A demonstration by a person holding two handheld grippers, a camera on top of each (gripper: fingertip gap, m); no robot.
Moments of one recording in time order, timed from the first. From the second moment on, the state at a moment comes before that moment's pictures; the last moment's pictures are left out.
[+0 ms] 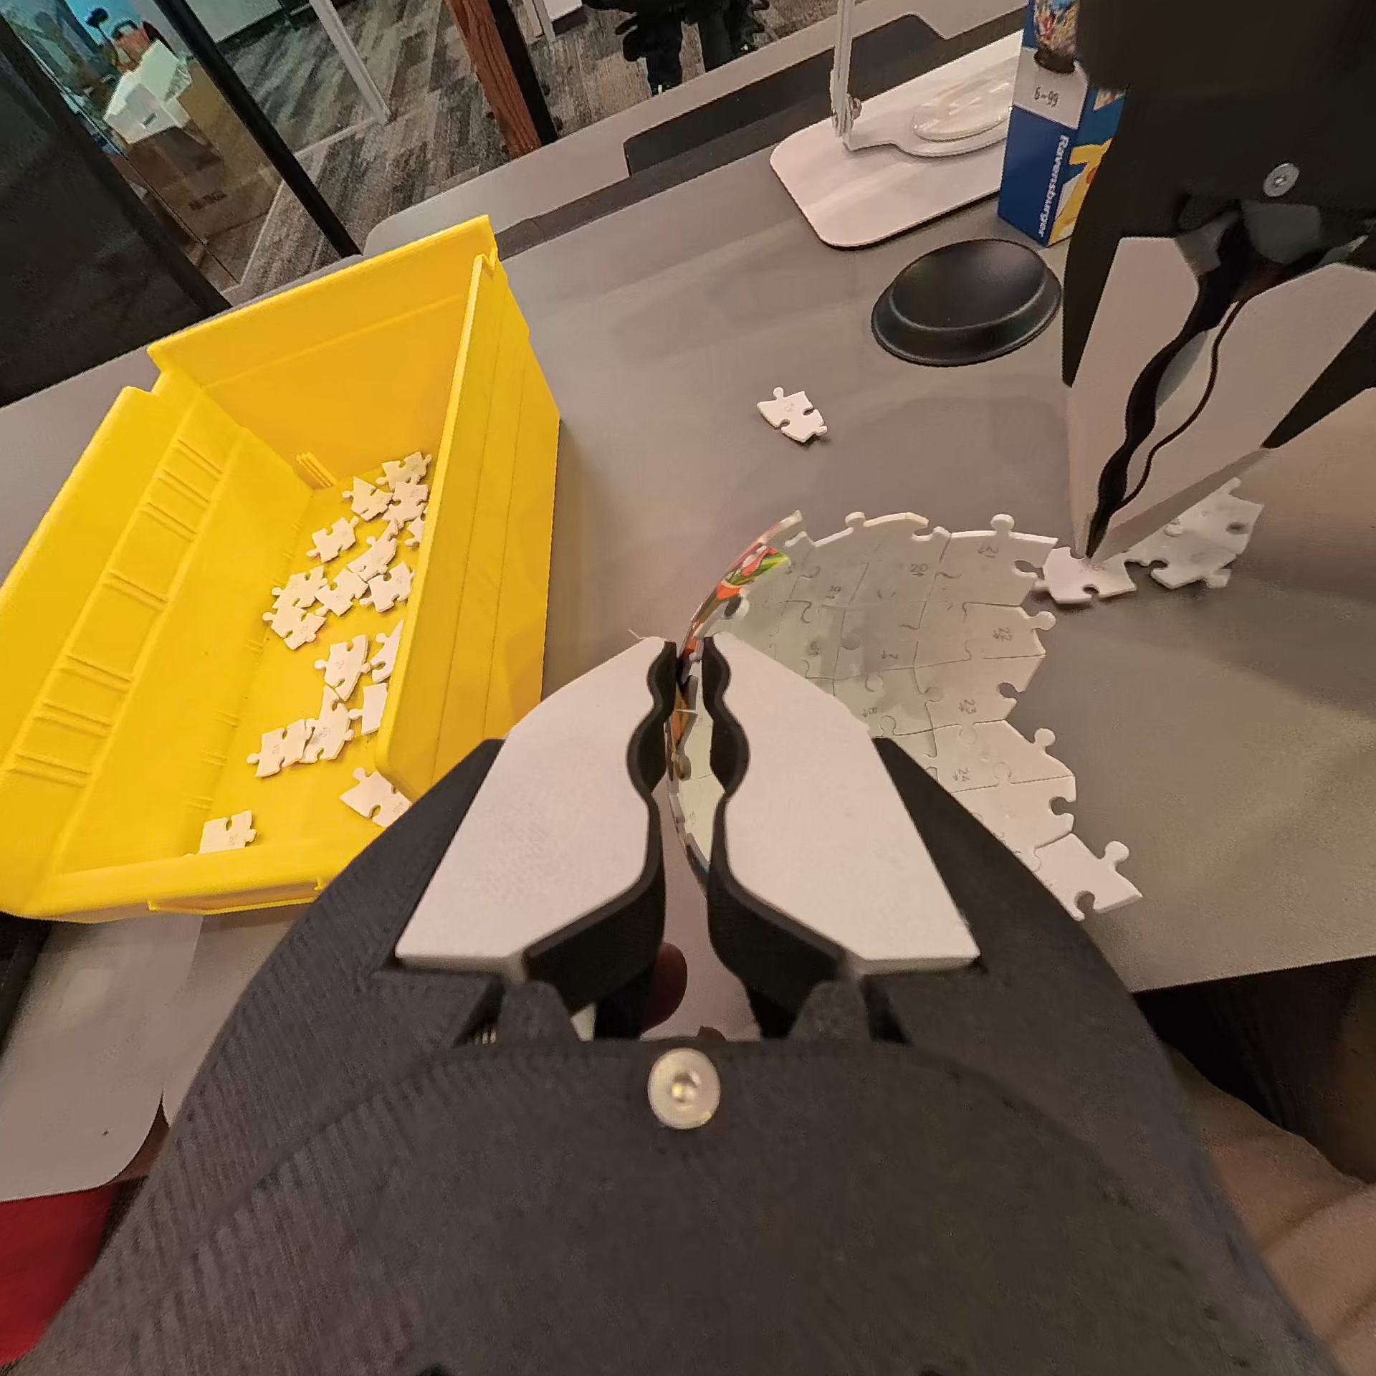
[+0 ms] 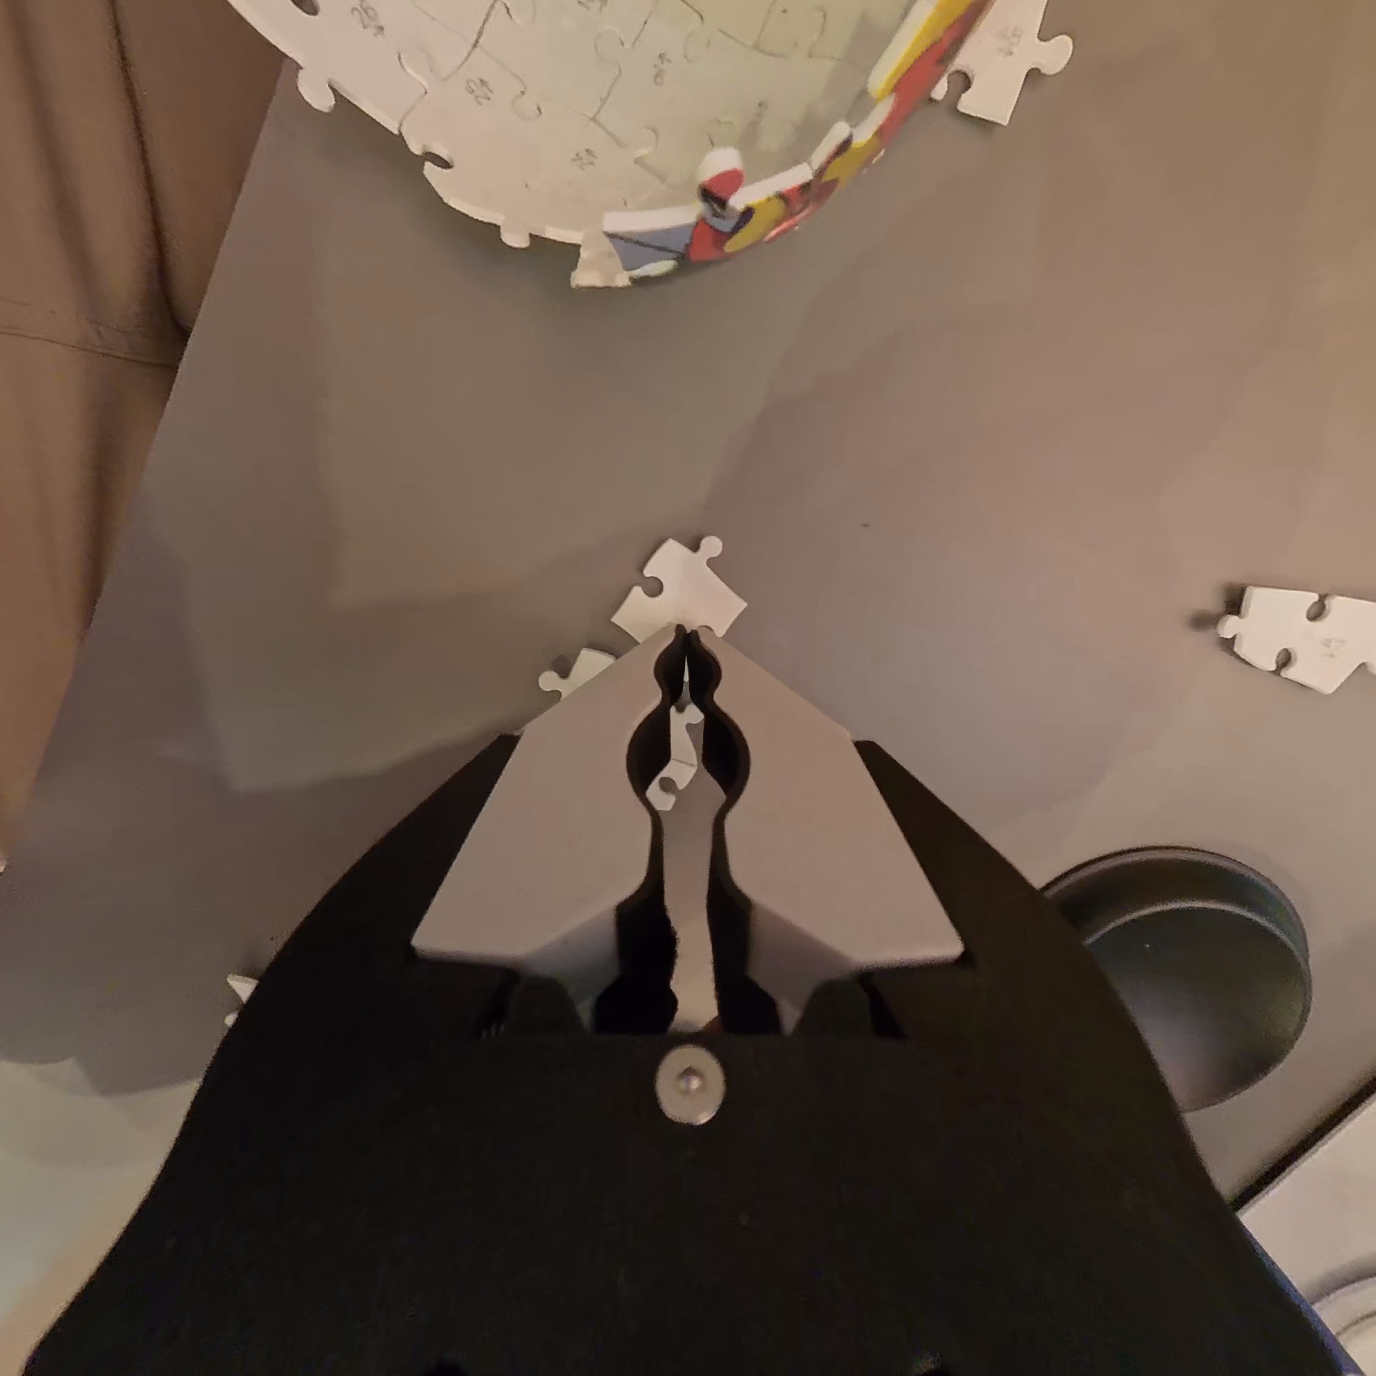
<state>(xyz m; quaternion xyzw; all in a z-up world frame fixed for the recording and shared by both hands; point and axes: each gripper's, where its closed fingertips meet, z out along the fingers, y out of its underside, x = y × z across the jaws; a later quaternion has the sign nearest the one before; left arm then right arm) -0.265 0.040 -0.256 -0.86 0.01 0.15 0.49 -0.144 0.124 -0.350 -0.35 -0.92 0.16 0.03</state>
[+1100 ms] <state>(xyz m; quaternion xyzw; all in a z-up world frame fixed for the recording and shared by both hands) -0.265 0.039 -0.256 -0.86 0.01 0.15 0.49 -0.151 0.121 -0.350 -0.35 -0.92 0.16 0.04</state>
